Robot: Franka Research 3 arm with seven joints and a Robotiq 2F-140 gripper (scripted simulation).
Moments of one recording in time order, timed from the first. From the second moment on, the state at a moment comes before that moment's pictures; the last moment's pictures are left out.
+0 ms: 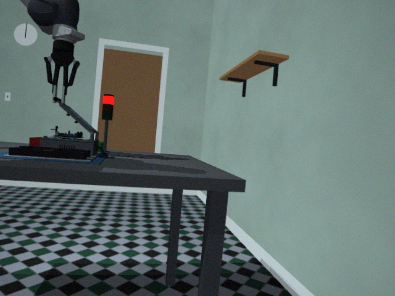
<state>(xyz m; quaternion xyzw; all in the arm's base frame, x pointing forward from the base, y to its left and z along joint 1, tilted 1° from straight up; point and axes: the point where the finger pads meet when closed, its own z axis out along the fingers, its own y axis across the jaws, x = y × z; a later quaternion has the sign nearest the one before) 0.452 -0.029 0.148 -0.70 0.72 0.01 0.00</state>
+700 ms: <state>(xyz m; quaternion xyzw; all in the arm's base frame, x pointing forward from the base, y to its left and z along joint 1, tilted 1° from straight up) 0.450 -0.029 0.146 -0.70 0.72 0.01 0.00</state>
